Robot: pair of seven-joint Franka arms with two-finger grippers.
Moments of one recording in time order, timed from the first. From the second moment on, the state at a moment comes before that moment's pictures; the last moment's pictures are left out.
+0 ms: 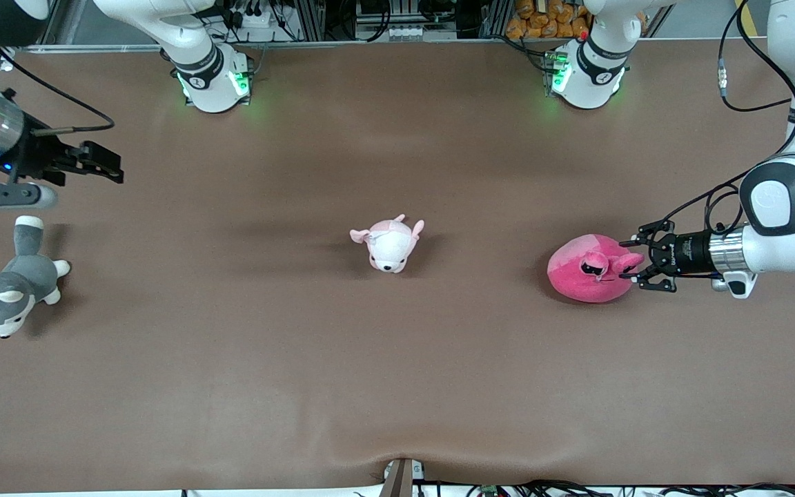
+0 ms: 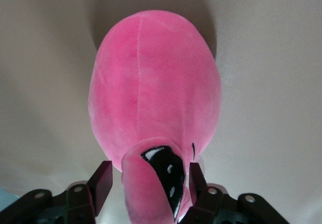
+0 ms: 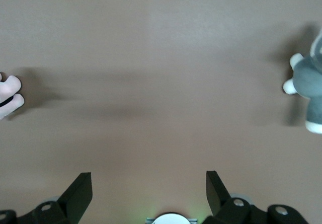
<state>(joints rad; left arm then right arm) 0.20 0.38 -0.10 -1.86 -0.53 1.90 -1.14 0.17 0.05 -0.06 -1.57 0.02 1.47 0.05</state>
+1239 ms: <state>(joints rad) 0.20 0.35 -0.15 -1.65 -0.54 1.70 -1.25 0.40 0.38 -0.07 -1.45 0.11 1.72 0.32</state>
